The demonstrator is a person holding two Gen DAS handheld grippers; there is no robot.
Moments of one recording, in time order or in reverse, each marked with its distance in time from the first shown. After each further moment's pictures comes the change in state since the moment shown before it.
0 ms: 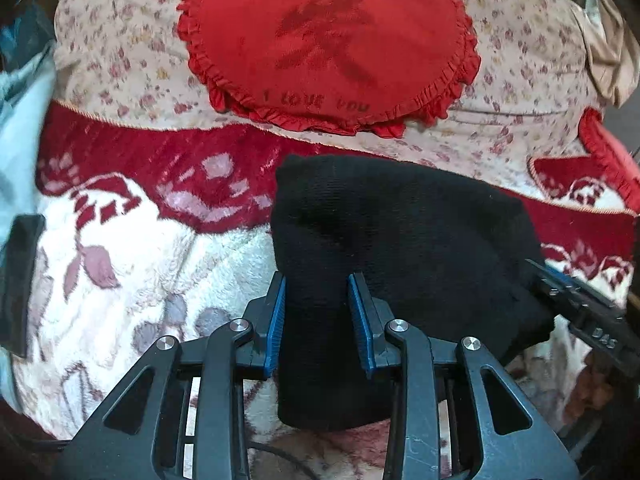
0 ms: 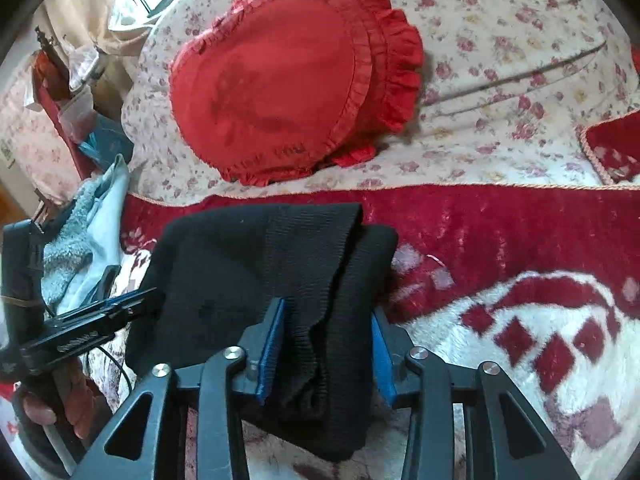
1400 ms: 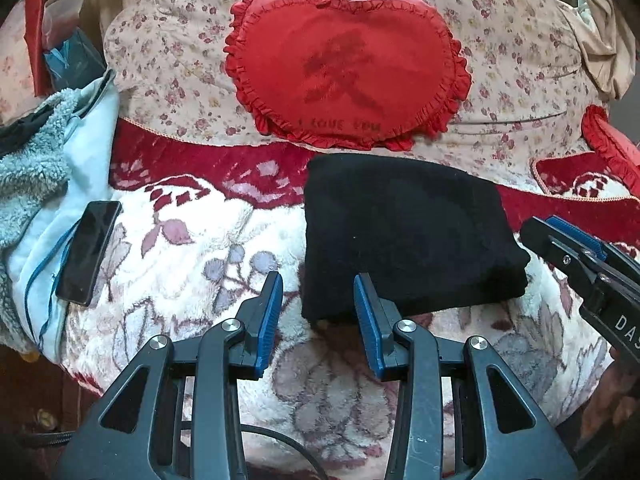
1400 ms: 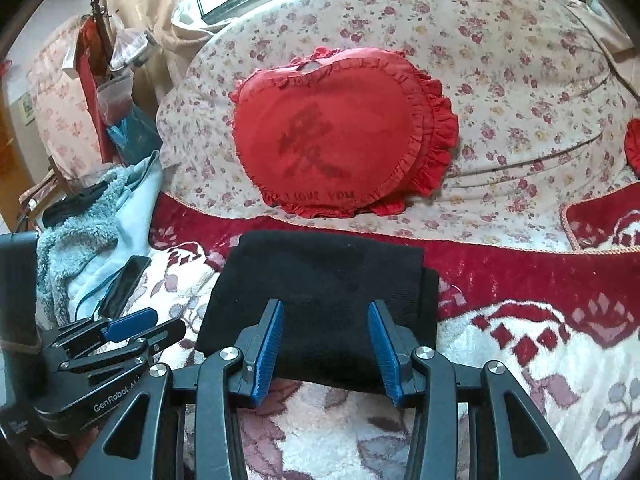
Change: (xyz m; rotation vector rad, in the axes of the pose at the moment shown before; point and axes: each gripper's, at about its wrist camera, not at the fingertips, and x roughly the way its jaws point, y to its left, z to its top) left arm -0.084 -0.017 -0.052 -0.010 -0.107 0.138; right arm -0.073 0.086 -0.017 -0.150 -0.127 -0.066
